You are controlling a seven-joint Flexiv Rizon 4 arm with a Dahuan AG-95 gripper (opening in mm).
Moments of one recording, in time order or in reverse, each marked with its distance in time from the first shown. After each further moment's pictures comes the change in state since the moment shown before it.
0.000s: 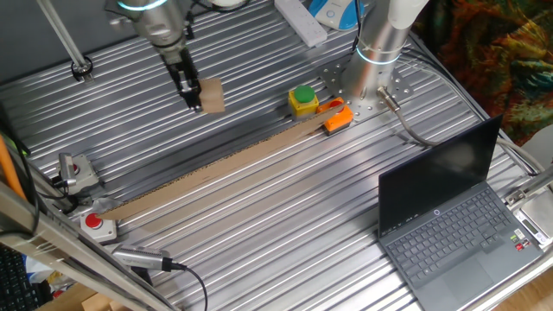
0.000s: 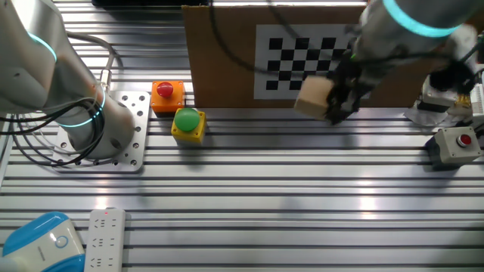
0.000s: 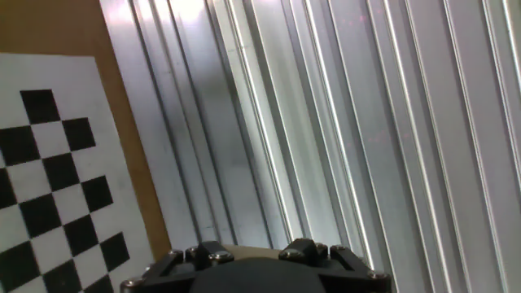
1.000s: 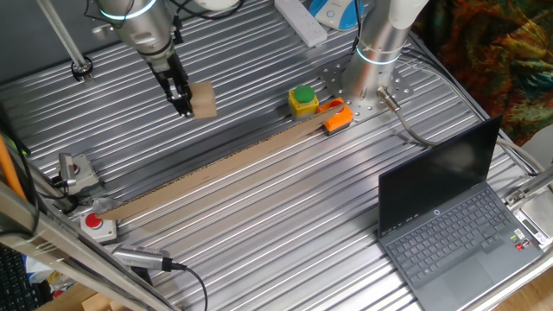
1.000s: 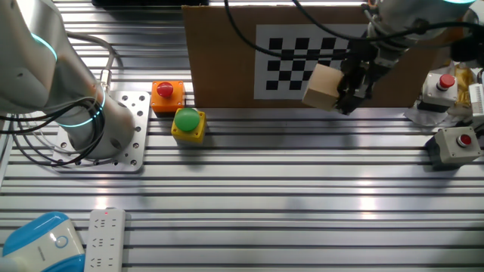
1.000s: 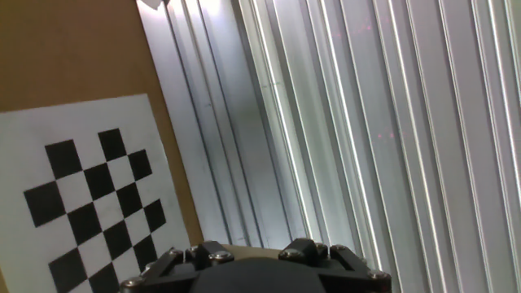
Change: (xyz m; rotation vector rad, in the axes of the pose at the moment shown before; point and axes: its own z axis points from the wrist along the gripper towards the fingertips) arm -0.011 0.013 -0.010 0.023 -0.027 -0.023
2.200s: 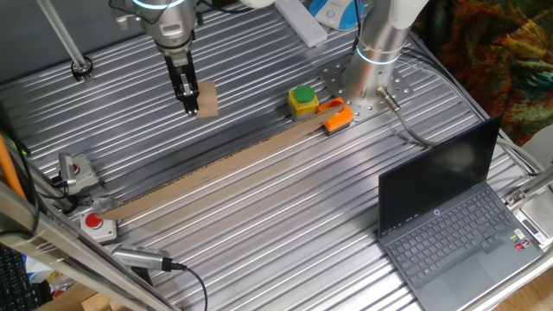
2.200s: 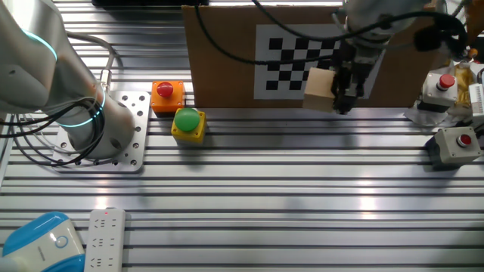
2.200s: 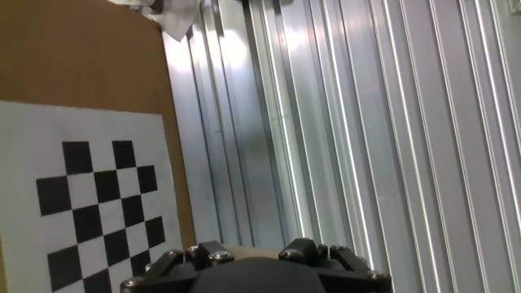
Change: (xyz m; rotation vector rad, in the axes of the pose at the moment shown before) arm 0.002 0.000 0.000 0.002 -0.159 -0.090
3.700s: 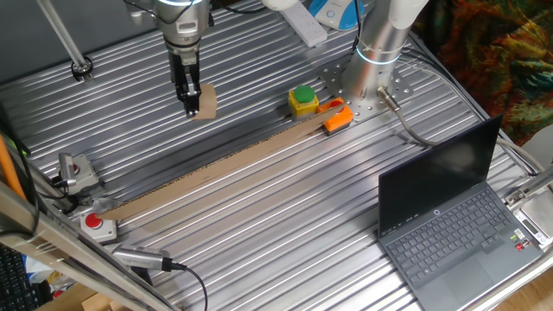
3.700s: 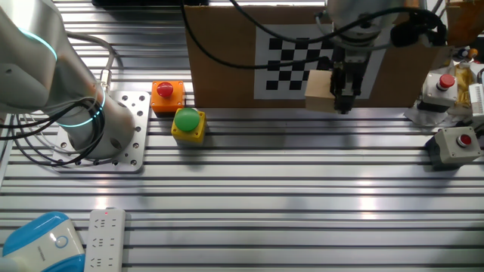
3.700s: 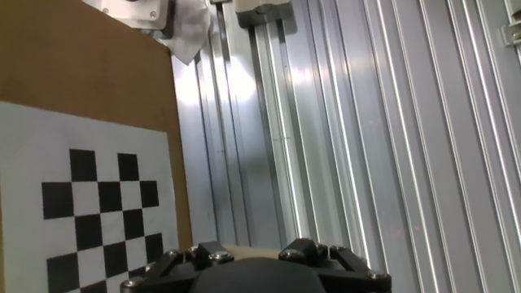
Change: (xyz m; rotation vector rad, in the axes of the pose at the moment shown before) arm -0.001 -0.001 0.001 0.013 -0.110 -0.015
